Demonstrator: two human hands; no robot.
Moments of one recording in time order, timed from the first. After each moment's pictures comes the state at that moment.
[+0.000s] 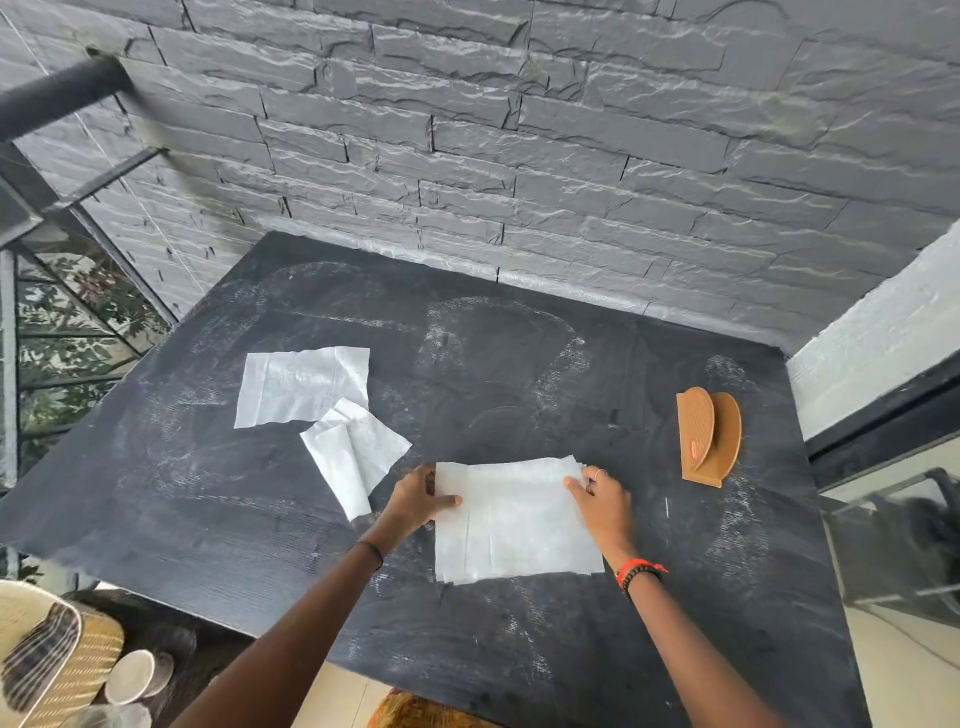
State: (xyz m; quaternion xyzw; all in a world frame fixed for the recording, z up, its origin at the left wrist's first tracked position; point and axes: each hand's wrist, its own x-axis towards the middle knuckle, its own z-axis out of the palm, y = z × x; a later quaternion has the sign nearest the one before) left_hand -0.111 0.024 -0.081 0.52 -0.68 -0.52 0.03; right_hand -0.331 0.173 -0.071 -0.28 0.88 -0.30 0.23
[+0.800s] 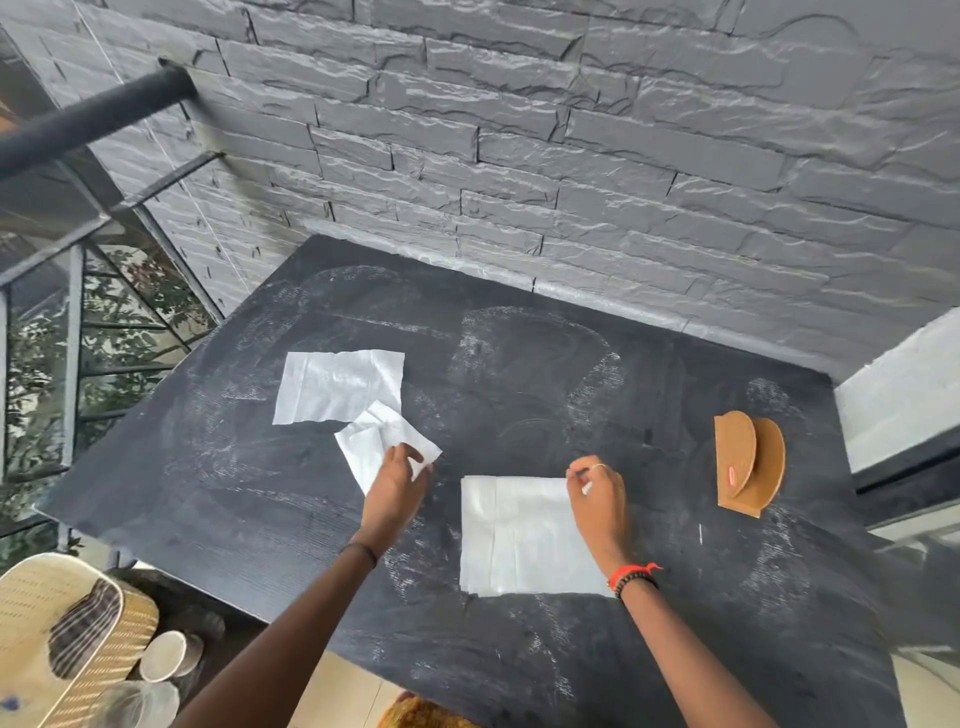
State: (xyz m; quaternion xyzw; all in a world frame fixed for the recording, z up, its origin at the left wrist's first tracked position) left_hand -0.074 0.003 -0.065 0.57 -0.72 -0.36 0.16; right_hand -0.303 0.137 -0.067 -0.36 0.86 -0.33 0.14
